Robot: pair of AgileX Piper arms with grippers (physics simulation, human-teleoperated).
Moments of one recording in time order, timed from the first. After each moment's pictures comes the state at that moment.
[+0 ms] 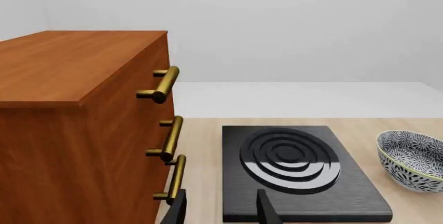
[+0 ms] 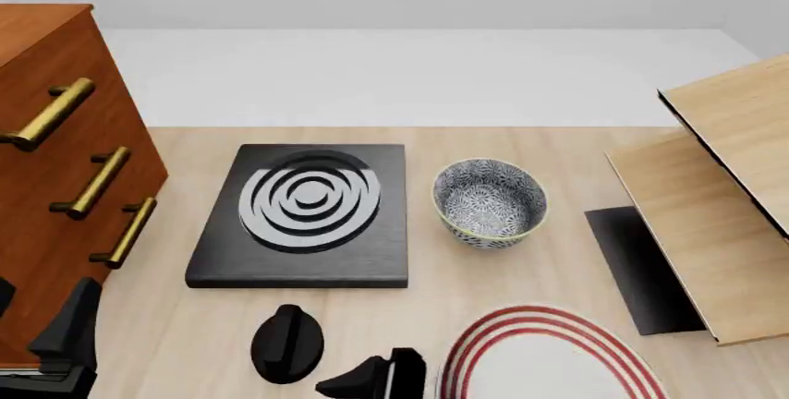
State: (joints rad) left arm 0.00 0.01 0.00 0.00 0.00; right arm 1.31 1.42 -0.53 -0.31 -0.14
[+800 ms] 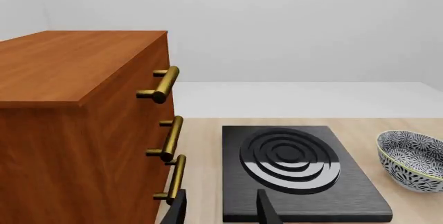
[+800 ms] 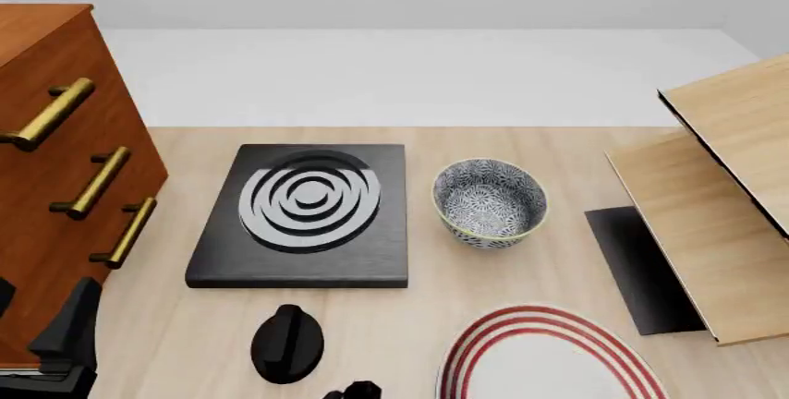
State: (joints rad) left arm 0.00 0.01 0.00 0.00 0.00; right arm 1.38 1.60 -0.59 -0.39 -0.08
